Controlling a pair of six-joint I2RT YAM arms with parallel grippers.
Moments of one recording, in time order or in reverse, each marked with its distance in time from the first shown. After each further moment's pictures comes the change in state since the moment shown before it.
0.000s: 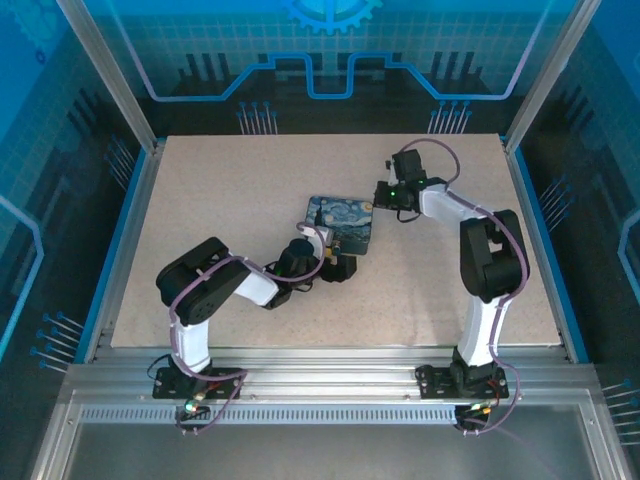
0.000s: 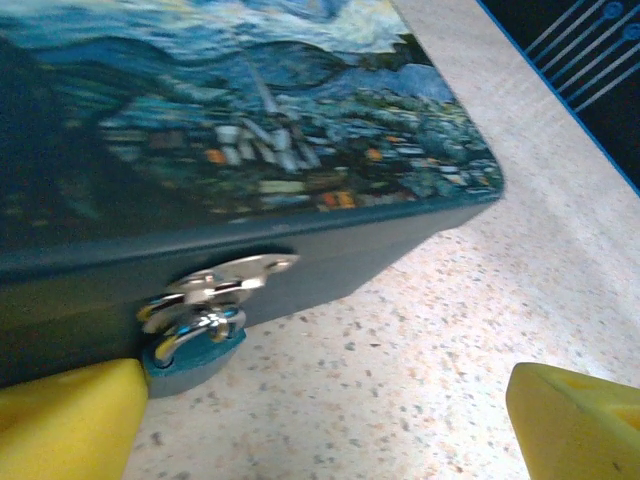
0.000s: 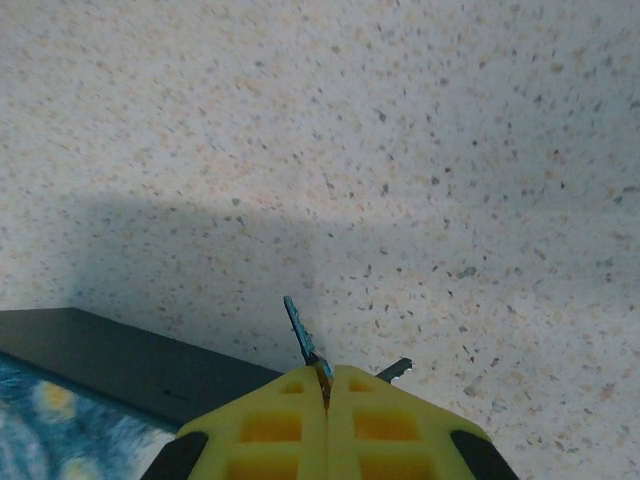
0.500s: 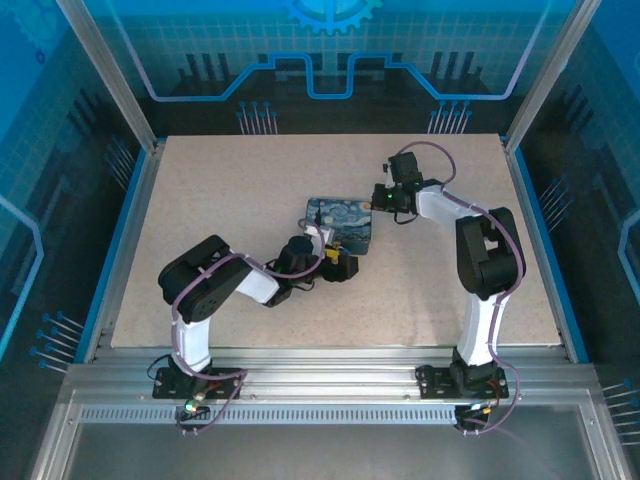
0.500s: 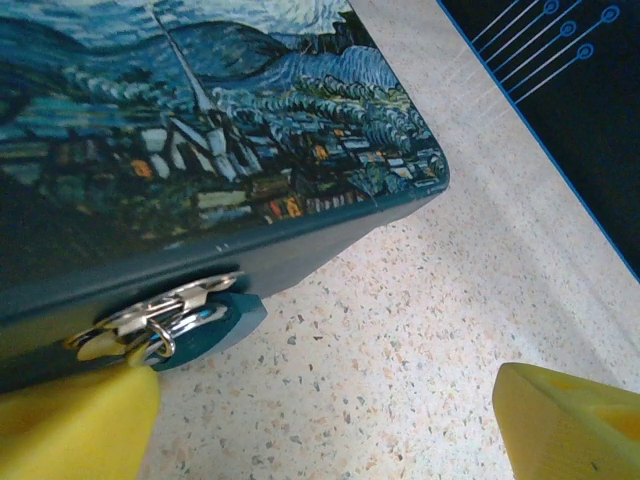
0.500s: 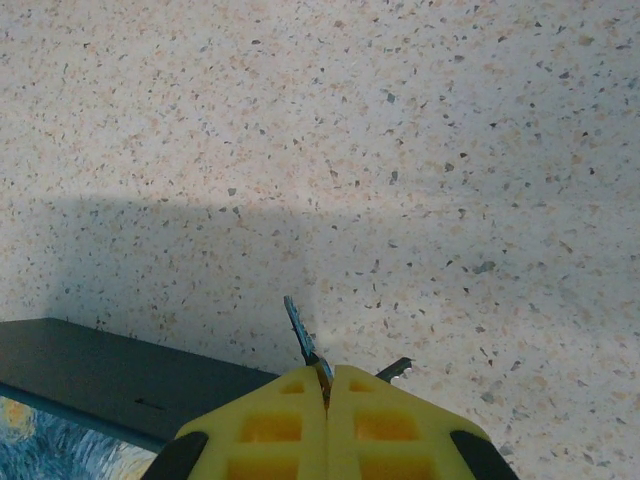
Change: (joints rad) left arm 0.021 0.023 0.014 0.033 0.119 -0.061; right arm 0.013 0.019 0.000 0.014 0.002 0.006
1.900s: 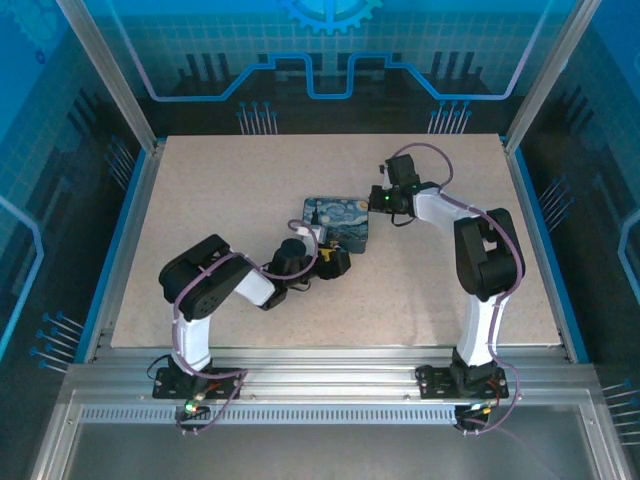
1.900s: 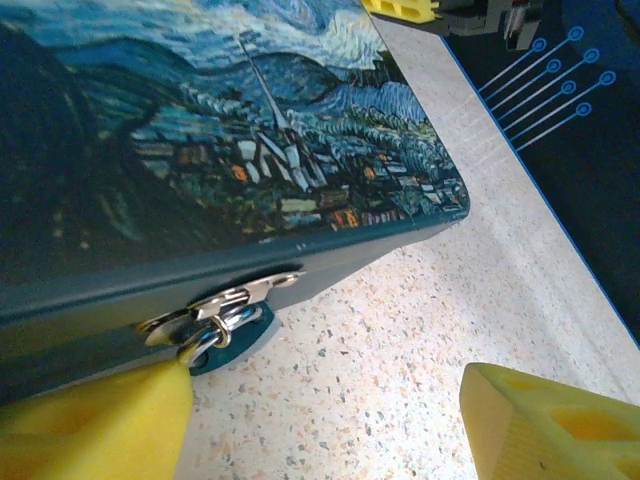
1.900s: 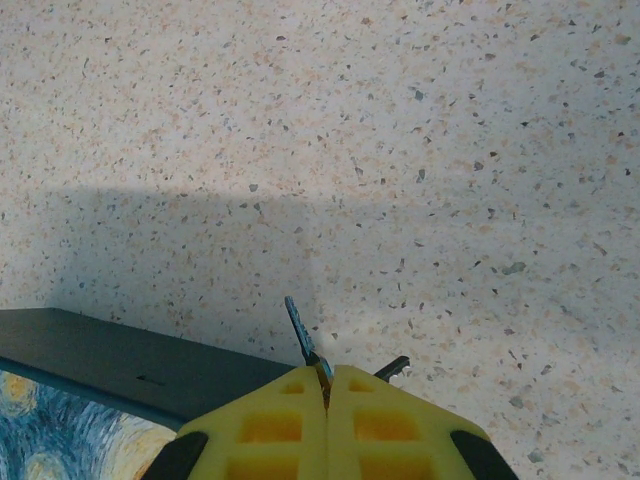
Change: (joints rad) left arm 0.022 0.016 -0.047 0.102 -0.022 -0.080; right arm 0.018 -0.007 -0.024 0.038 0.001 0.000
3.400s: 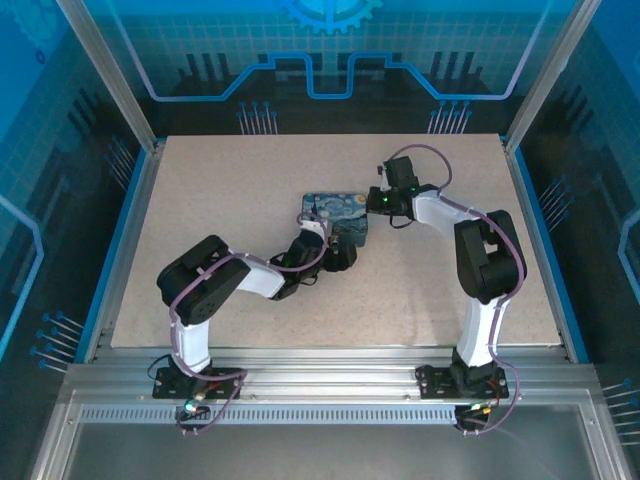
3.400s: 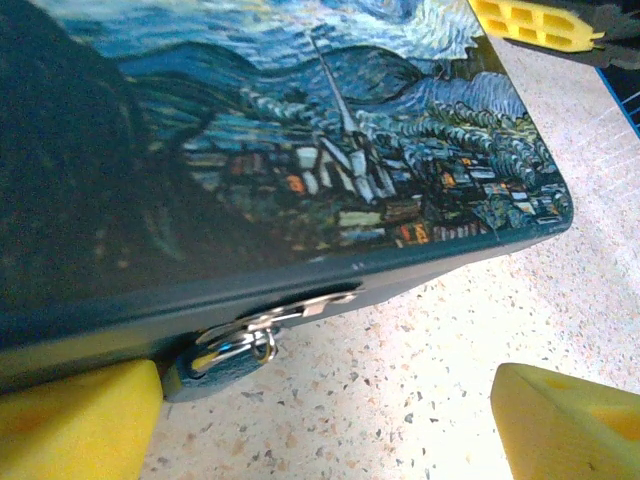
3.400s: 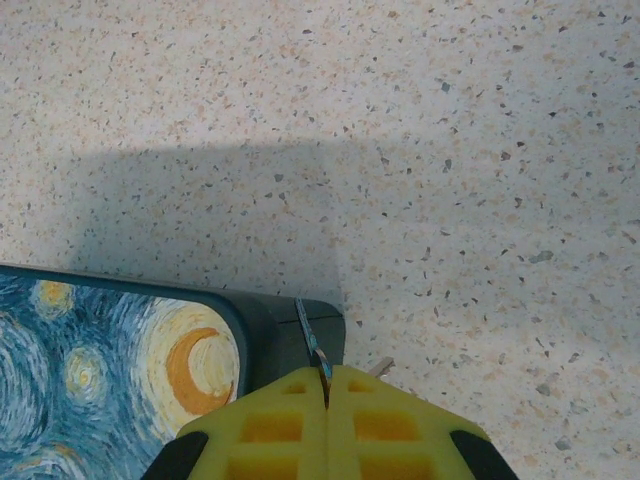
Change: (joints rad) left arm -0.049 -0.033 0.152 -0.344 -0.257 0.028; right arm 0.016 -0.024 -0.031 0.027 -0.006 0.011
